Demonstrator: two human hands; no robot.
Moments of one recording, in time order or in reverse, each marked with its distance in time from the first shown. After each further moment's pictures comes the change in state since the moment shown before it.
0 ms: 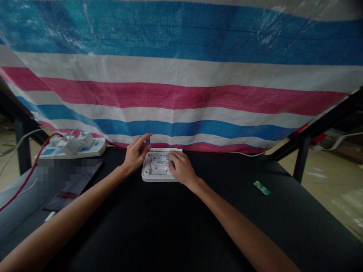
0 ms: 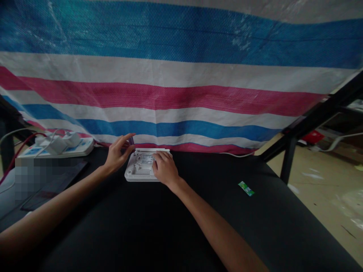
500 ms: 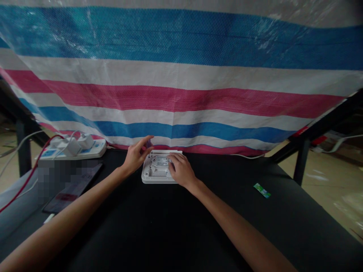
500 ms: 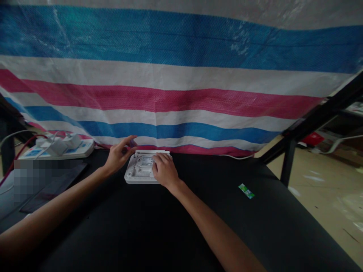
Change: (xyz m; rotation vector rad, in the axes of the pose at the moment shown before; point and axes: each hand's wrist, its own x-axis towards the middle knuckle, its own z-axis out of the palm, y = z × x) left_hand 0.003 0.000 0.000 -0.018 -0.052 -0.027; right_hand 0.000 0.001 0.002 -0.024 0.004 0.001
